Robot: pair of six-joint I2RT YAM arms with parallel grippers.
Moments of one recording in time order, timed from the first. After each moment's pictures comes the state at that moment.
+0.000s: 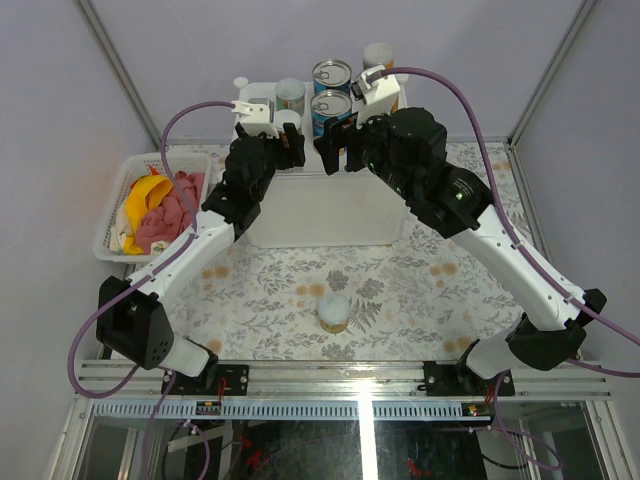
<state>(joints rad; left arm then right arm) -0.45 1.47 1.25 0.19 -0.24 -0.21 0.84 1.49 1.87 -0.47 0.23 0.08</state>
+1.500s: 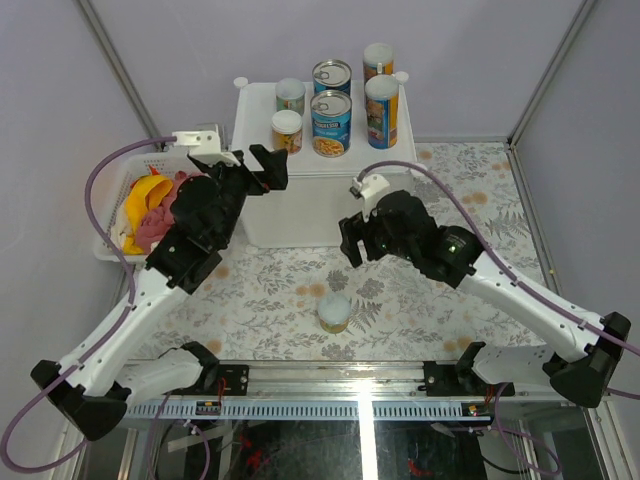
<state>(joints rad) -0.59 1.05 1.17 -0.01 -0.38 -0.27 0.86 1.22 1.27 -0.60 0.13 0.18</state>
